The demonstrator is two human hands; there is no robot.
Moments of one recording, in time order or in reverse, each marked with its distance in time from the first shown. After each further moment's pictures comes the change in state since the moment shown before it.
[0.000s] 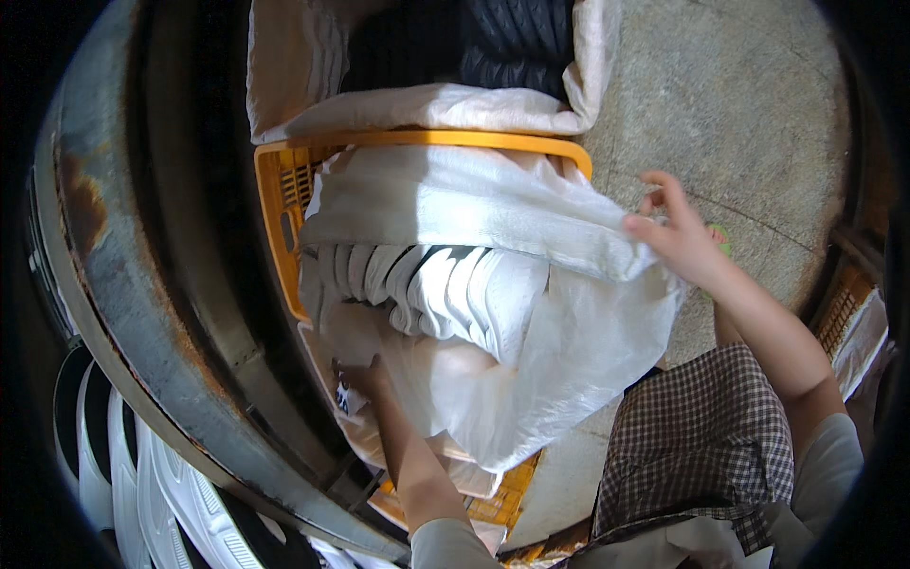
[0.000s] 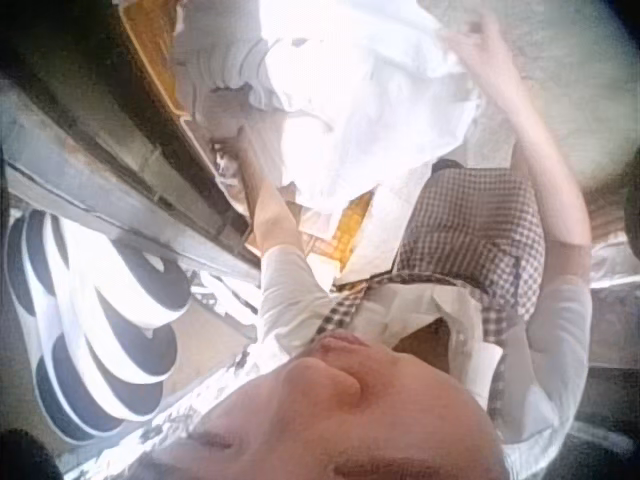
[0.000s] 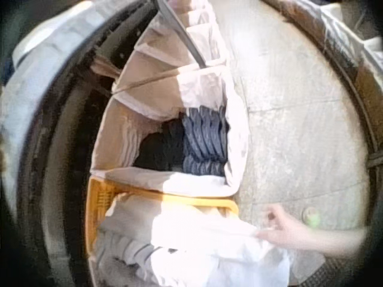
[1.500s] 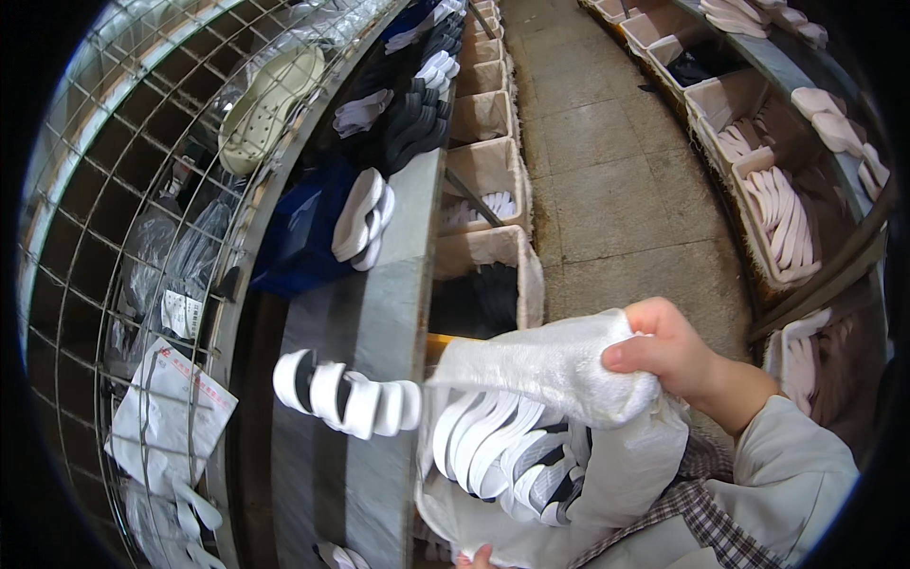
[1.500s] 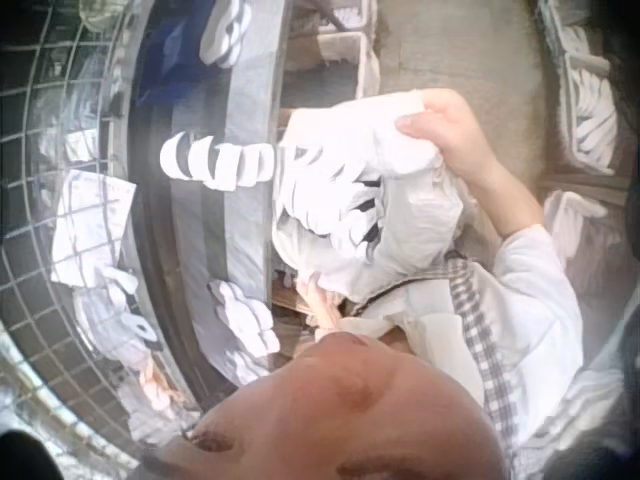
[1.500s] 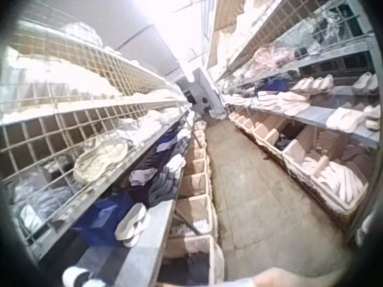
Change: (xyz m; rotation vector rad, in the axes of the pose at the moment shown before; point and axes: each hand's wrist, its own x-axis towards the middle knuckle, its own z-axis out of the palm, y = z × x) left_hand -0.437 0.006 -0.423 -1.738 -0.598 -0.340; right_hand -0.317 -0.385 -0.325 0.671 -0.331 -0.255
